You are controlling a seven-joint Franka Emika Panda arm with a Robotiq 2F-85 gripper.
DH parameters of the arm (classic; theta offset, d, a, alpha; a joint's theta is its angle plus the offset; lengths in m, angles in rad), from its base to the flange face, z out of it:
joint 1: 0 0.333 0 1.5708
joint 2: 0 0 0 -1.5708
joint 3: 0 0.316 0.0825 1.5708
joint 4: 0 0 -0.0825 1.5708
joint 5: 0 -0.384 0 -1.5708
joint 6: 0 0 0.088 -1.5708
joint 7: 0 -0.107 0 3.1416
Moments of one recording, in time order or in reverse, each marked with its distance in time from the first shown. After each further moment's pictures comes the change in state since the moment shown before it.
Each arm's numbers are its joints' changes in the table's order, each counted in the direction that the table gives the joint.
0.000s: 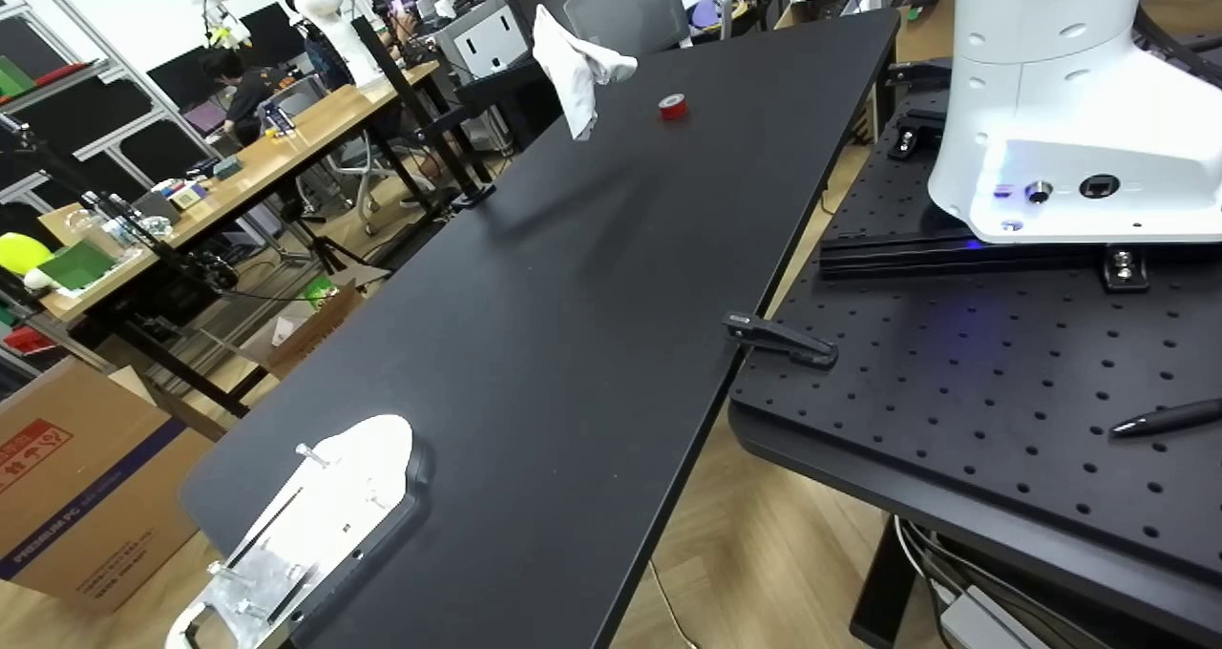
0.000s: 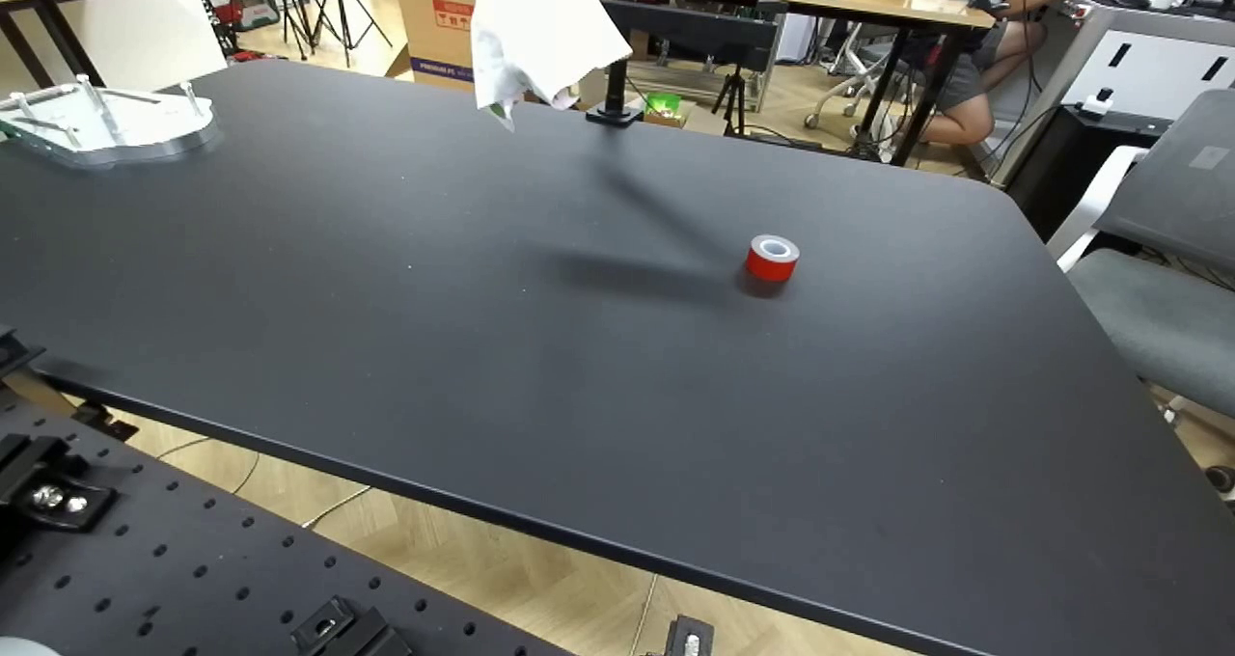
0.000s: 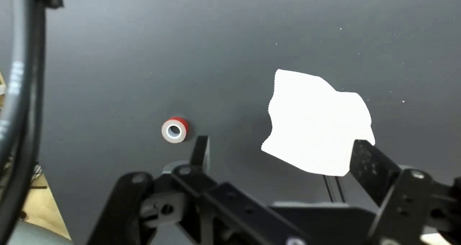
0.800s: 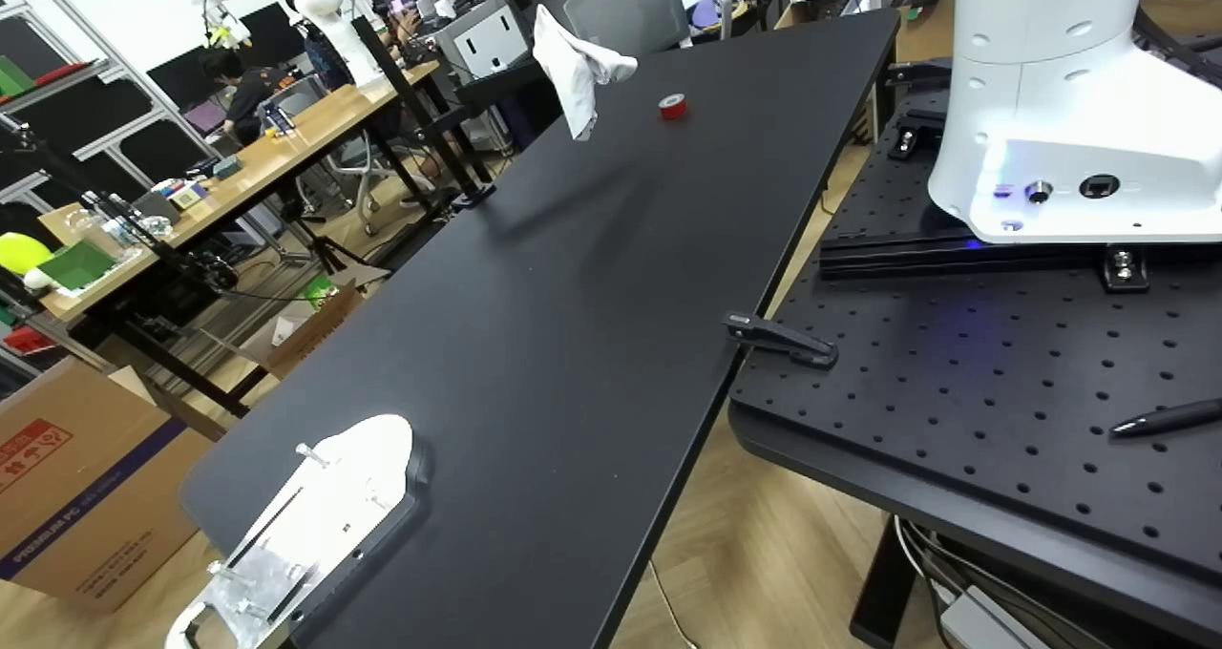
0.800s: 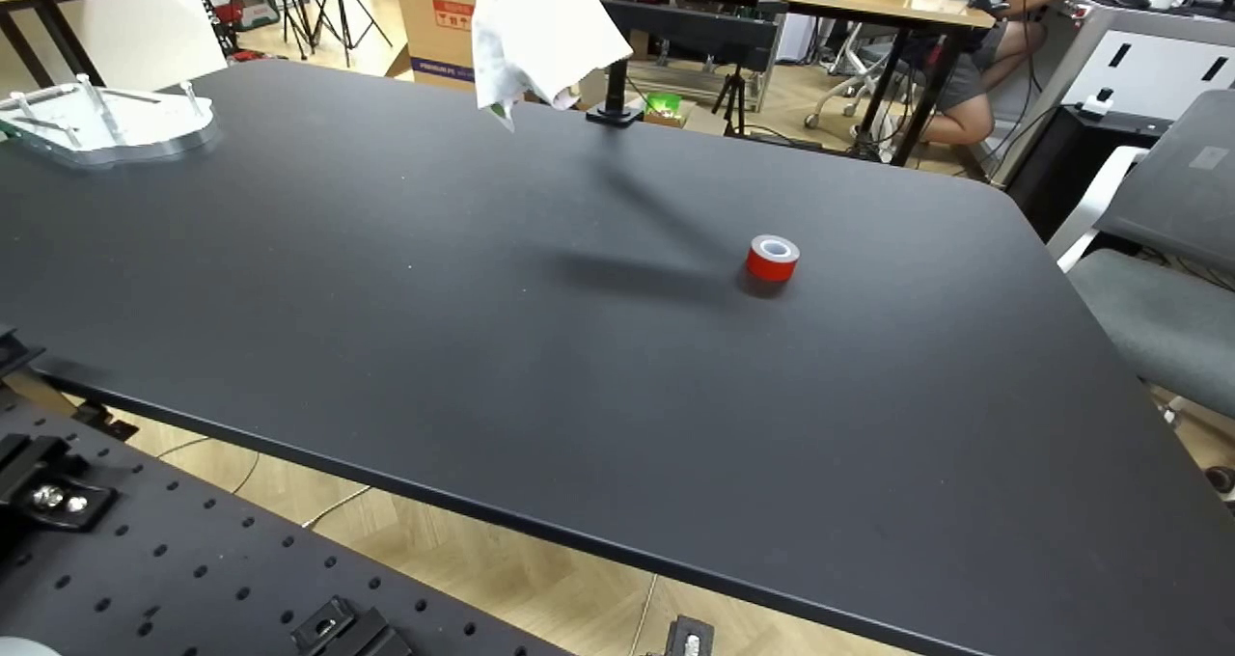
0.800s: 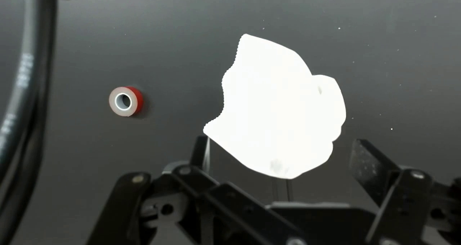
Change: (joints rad) arm 0.061 -0.217 0.074 0.070 0.033 0.086 0.069
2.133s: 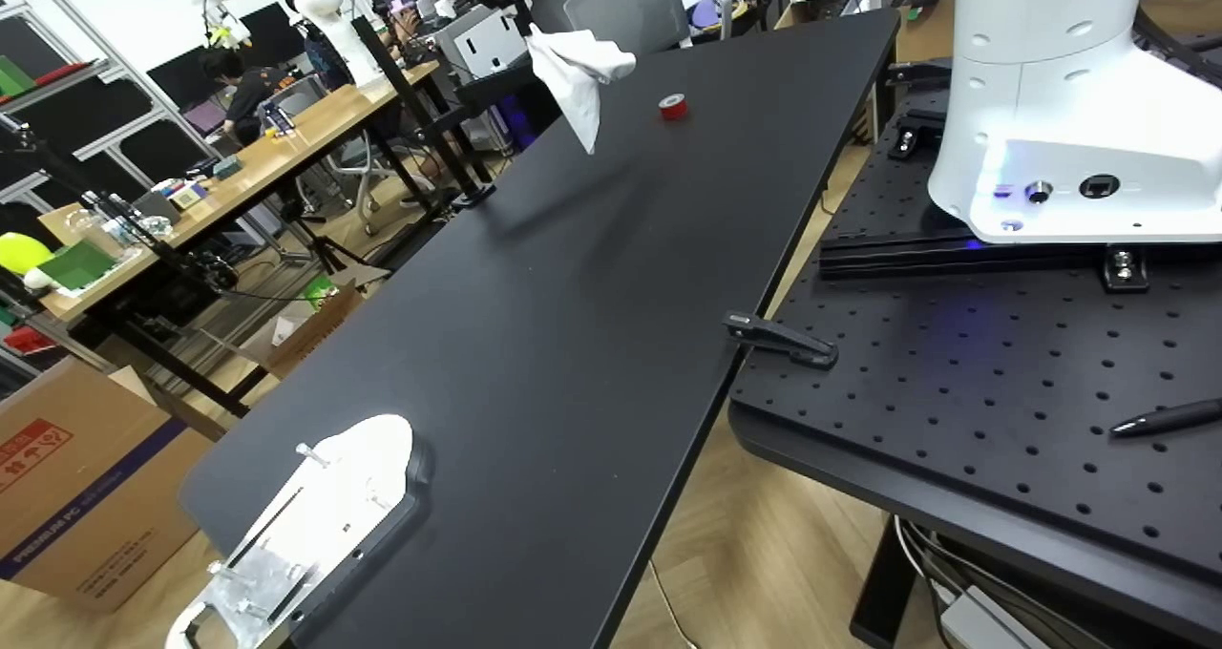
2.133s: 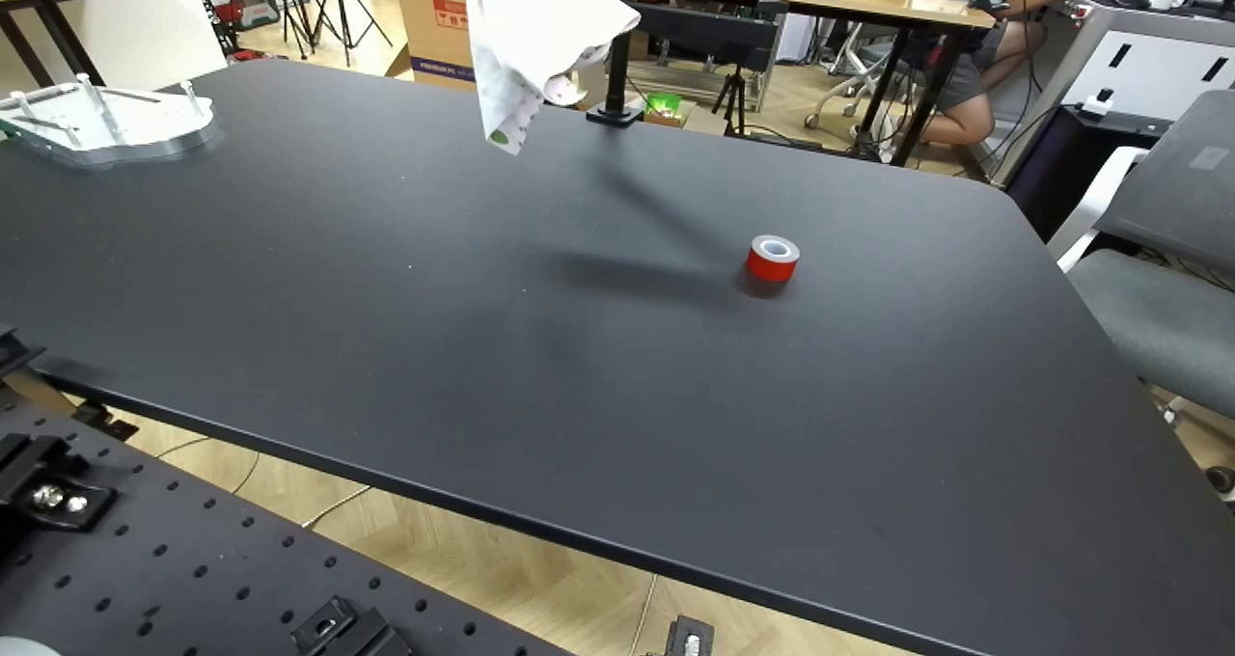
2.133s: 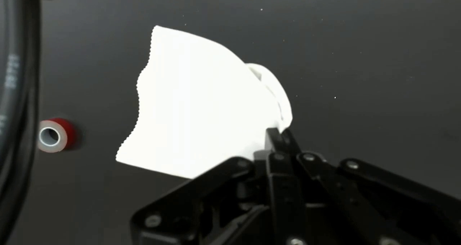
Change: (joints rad) arm 0.001 -0.040 0.001 0.001 -0.220 0.037 -0.103
